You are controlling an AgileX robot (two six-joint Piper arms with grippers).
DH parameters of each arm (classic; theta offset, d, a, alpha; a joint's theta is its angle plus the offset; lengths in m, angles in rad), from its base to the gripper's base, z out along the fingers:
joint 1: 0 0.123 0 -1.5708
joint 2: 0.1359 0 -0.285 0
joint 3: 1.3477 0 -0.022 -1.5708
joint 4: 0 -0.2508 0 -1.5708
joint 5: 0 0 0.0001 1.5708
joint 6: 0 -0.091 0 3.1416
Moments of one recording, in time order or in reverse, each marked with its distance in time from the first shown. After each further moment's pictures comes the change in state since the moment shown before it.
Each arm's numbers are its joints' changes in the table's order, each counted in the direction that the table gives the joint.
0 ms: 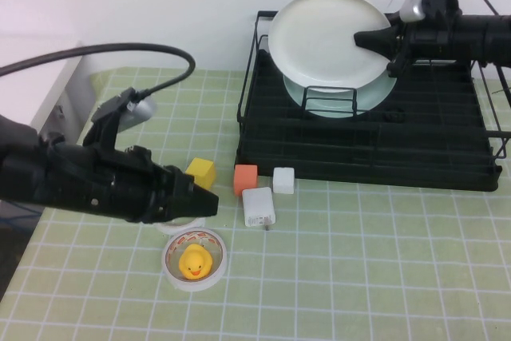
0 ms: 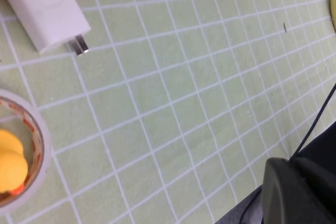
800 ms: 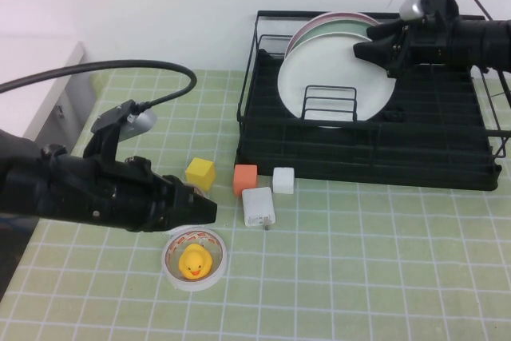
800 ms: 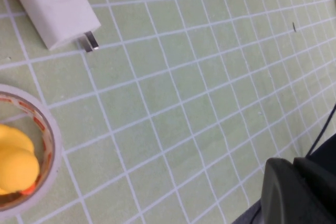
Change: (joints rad) right arm 0.002 0.015 0.000 0.035 0.037 -0.149; left arm 0.000 0.002 0.050 0.040 0.041 -0.069
